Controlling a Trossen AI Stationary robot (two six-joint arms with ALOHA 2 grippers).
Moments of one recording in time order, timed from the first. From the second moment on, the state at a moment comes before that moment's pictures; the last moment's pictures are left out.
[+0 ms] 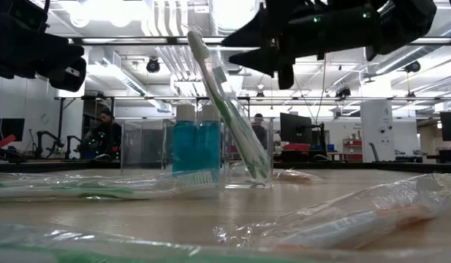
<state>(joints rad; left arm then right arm) -0.29 0.09 0.01 0.03 -0.06 -0.06 0.16 1.65 0.70 0.90 0.45 0.34</state>
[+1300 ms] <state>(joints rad) -0.29 0.09 0.01 0.03 -0.06 -0.06 -0.13 1.72 0.86 0.18 -0.09 0.81</state>
